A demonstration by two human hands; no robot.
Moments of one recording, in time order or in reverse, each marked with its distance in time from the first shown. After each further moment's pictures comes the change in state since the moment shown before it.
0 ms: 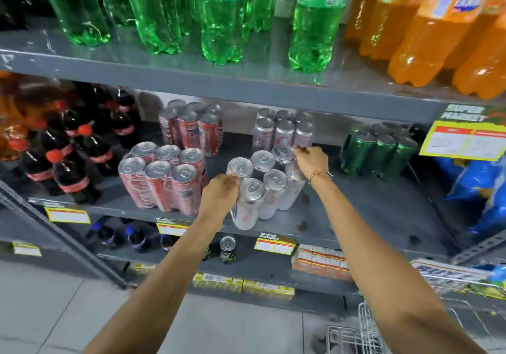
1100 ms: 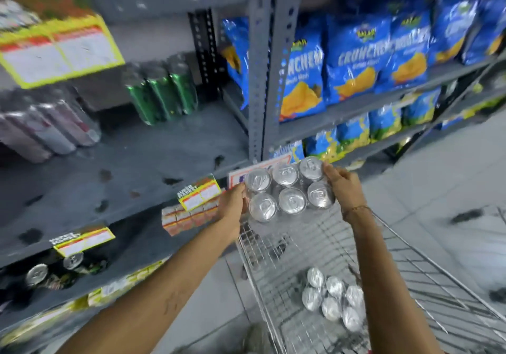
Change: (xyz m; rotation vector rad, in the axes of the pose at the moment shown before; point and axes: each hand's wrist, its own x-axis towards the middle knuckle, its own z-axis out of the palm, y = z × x) left_hand -0.237 0.080 0.379 -0.336 -0.581 -0.357; right_hand -0.206 0.368 -0.334 0.490 0.484 0.453
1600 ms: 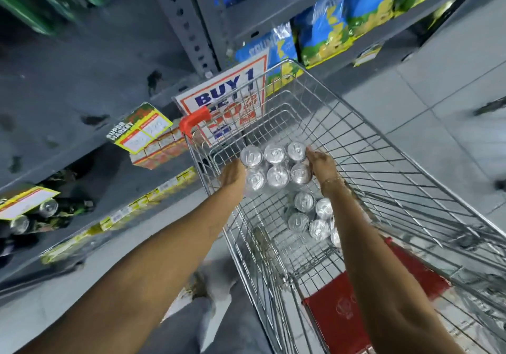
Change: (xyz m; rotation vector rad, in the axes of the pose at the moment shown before) left_hand 0.069 -0.140 0.062 0.524 0.142 -0.286; right_hand 0.023 0.221 -0.009 -0.155 -0.117 0.545
